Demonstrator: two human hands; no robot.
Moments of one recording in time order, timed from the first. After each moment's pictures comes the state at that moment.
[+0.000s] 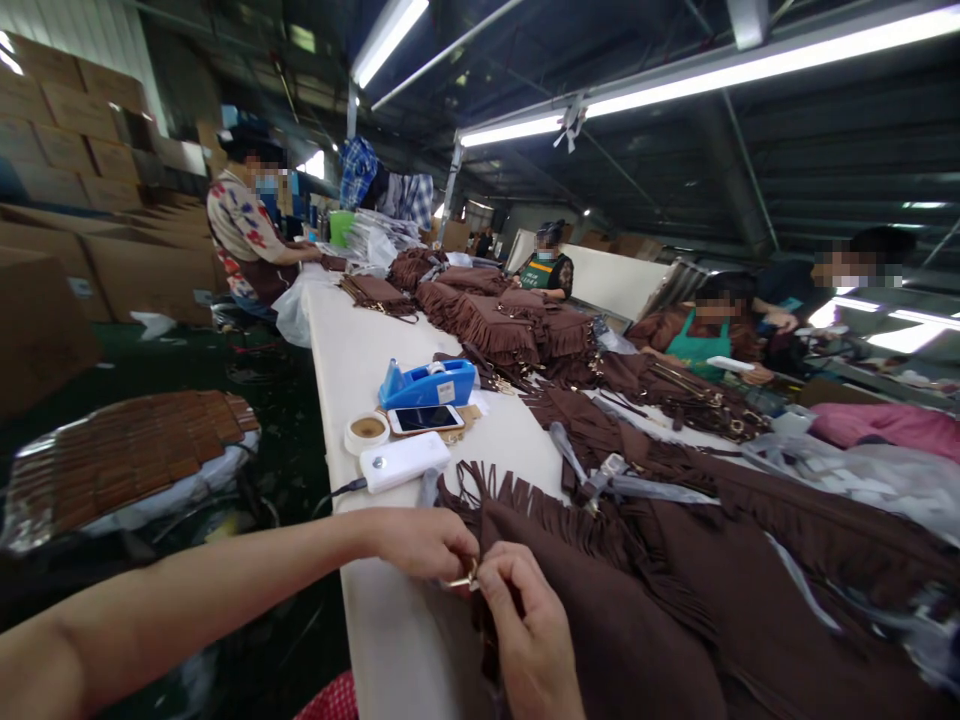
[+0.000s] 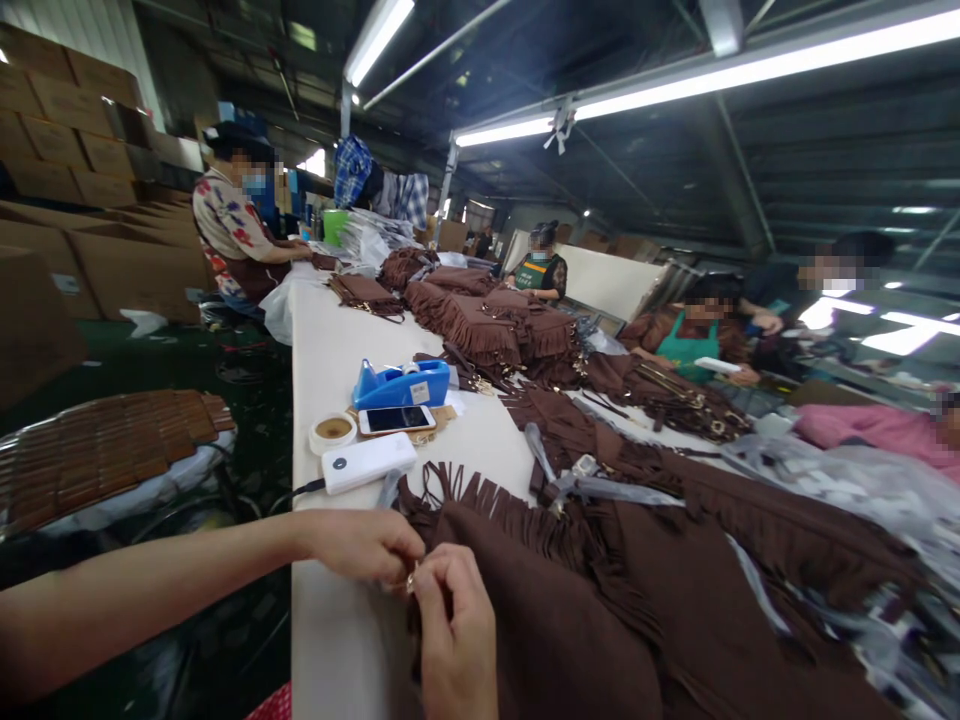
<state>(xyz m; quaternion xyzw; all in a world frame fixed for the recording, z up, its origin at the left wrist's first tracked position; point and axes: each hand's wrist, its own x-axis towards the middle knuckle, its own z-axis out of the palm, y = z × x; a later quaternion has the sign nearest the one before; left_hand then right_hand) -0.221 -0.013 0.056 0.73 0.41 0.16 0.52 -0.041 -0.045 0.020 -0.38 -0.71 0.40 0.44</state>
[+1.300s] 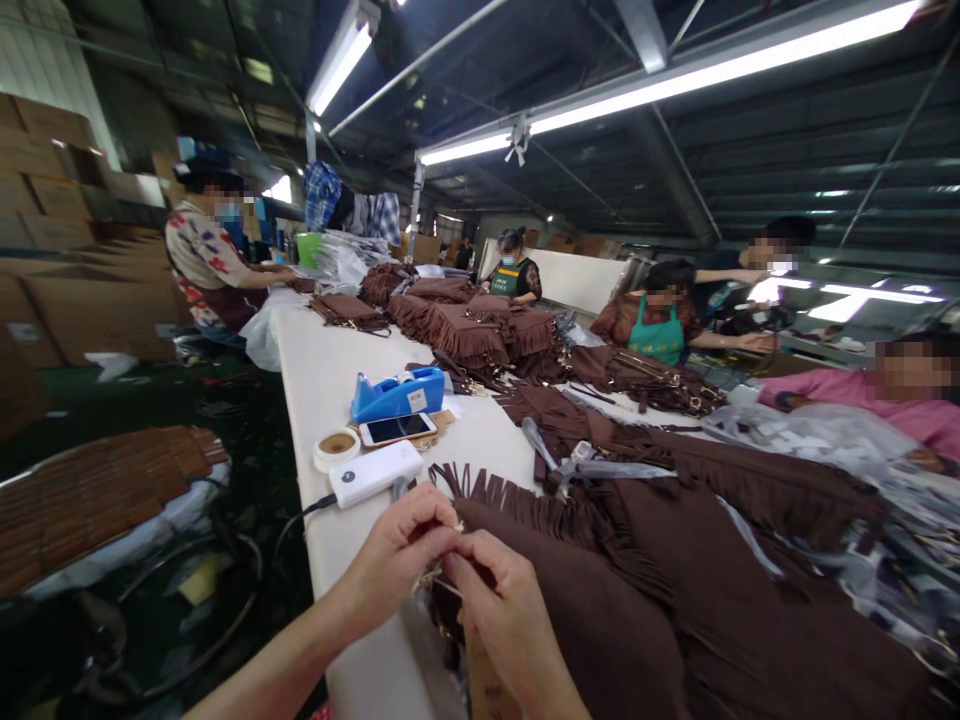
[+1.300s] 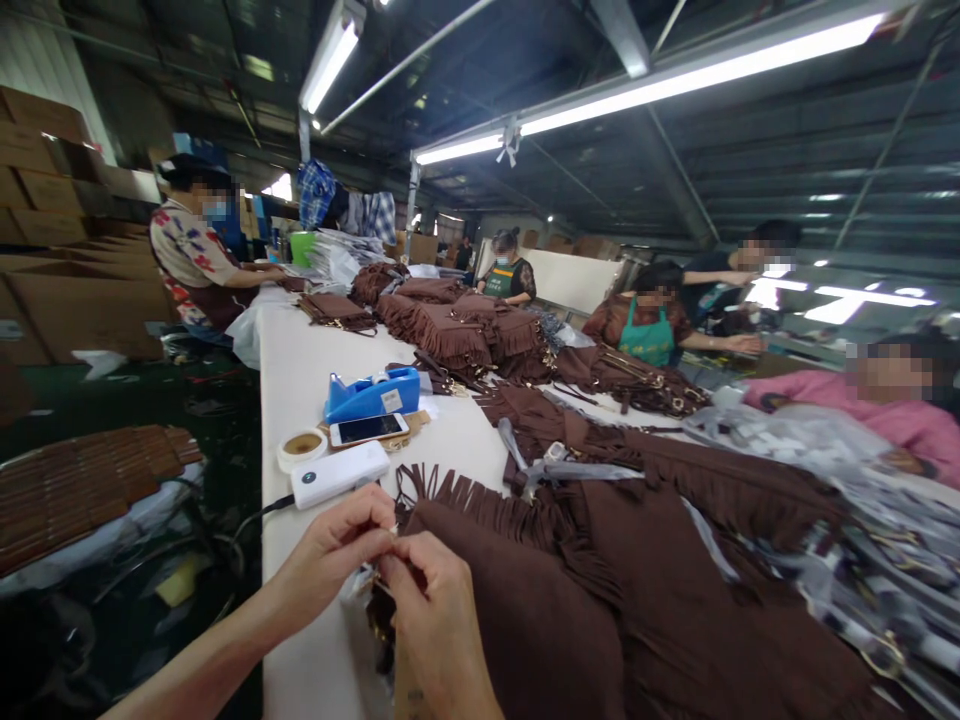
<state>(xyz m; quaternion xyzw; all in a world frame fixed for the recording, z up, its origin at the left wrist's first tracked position) -0.180 -0.051 0.061 0.61 0.43 0.56 0.36 -0.033 -0.035 0.049 -0.38 -0.71 0.45 0.38</state>
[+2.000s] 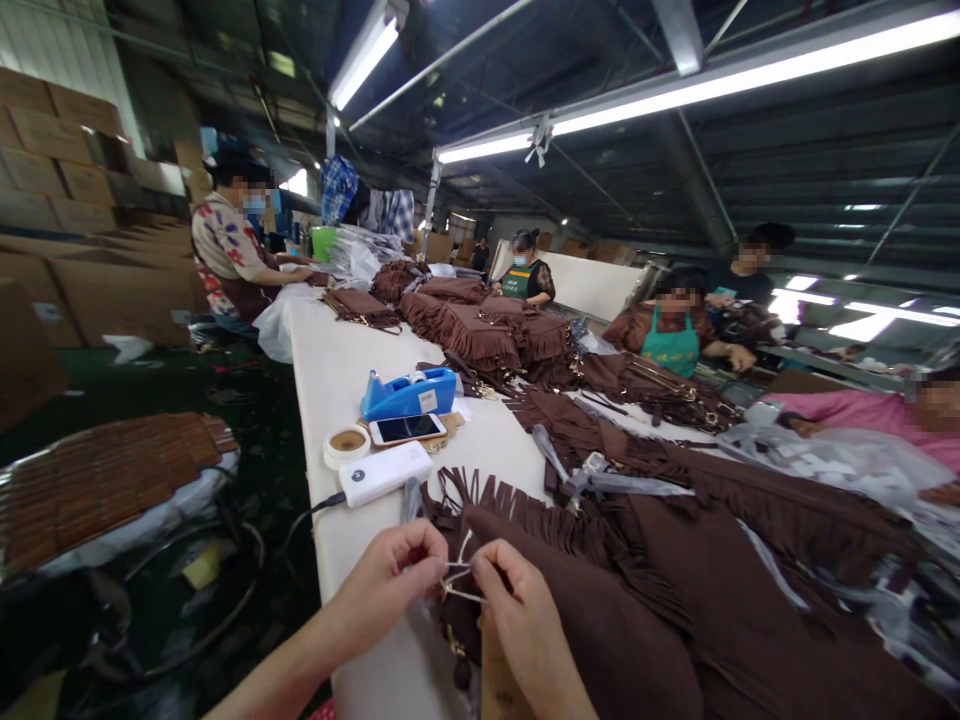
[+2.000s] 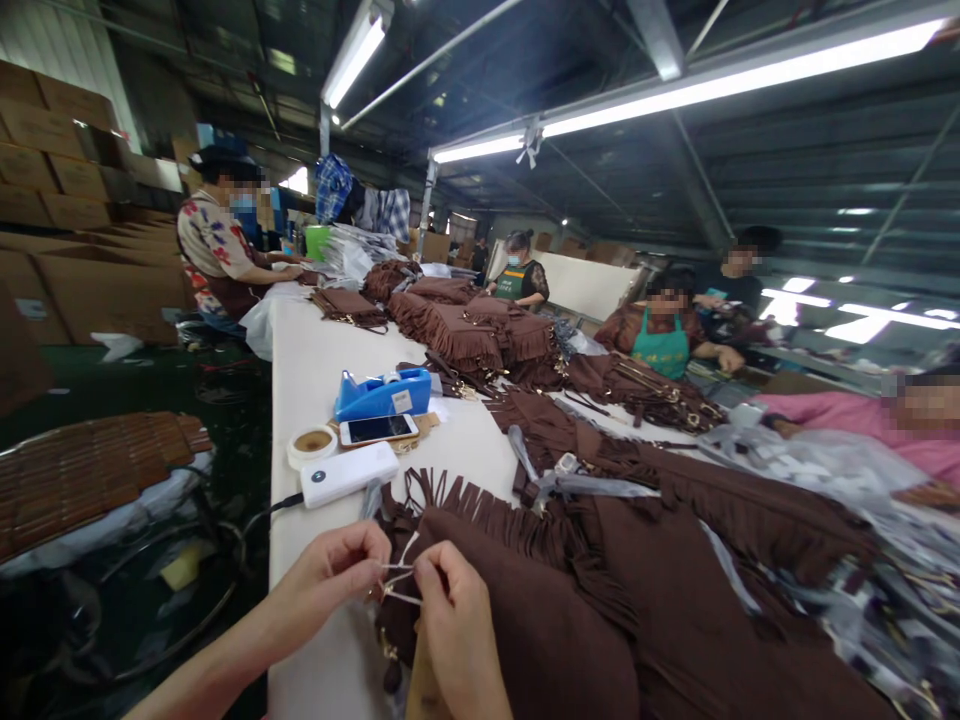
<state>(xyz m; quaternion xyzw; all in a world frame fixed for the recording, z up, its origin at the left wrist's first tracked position) -0.195 -0.062 0.031 0.54 0.43 0.53 0.49 -0.029 -0.023 0.026 -0.44 -0.67 0.47 0.37</state>
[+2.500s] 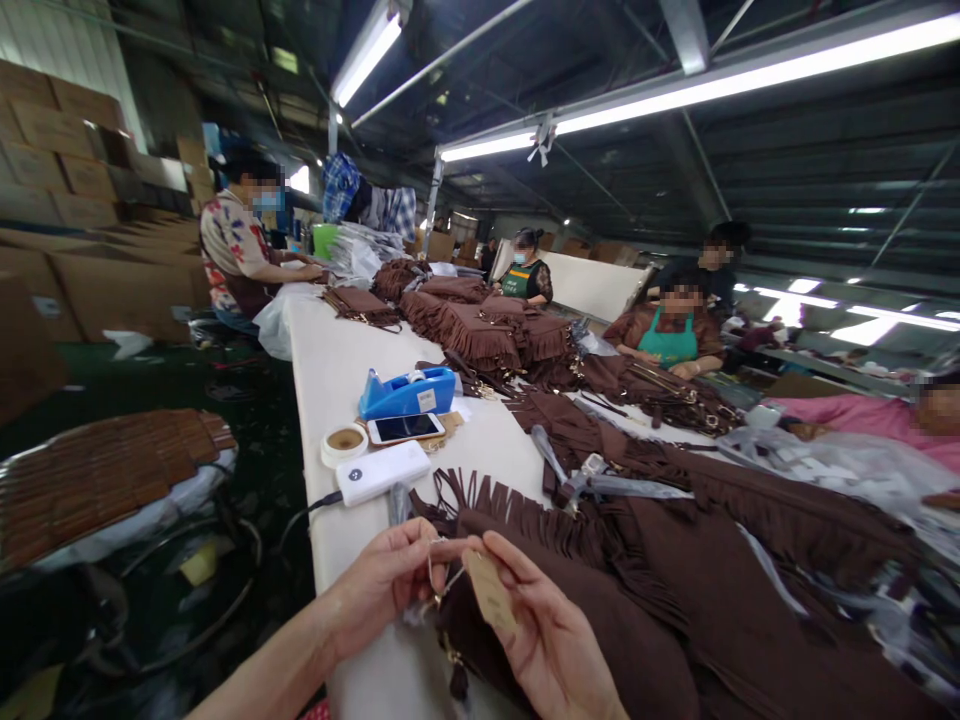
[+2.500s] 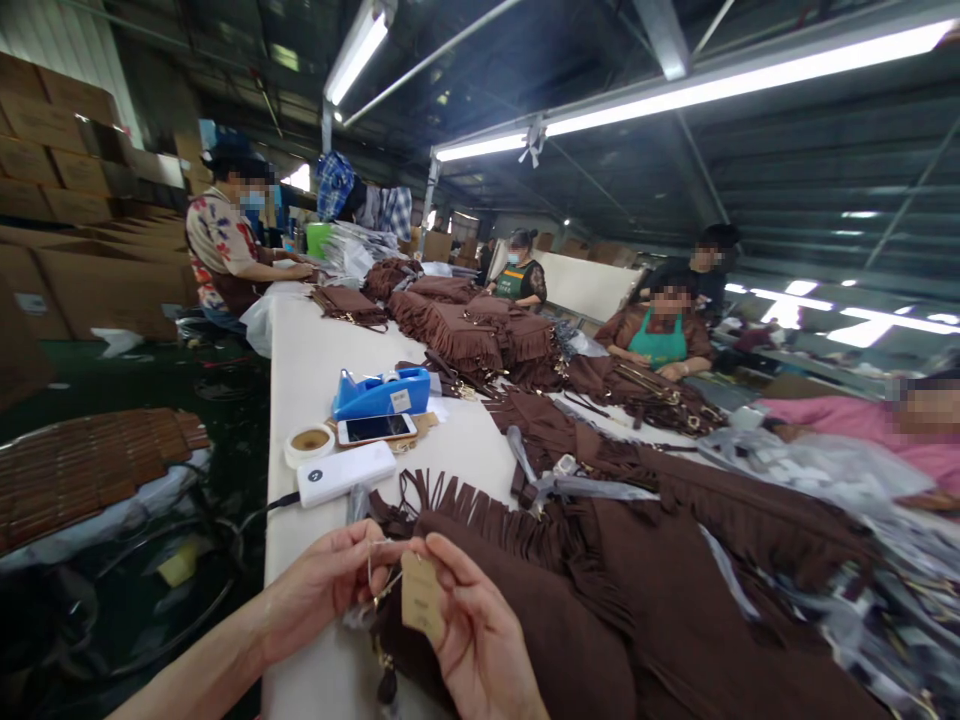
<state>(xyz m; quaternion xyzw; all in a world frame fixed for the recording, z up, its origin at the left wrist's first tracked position) -0.194 -0.053 0.015 0.31 0.29 0.57 0.71 -0.002 -0.023 0.033 -0.28 -0.26 0.84 0.40</state>
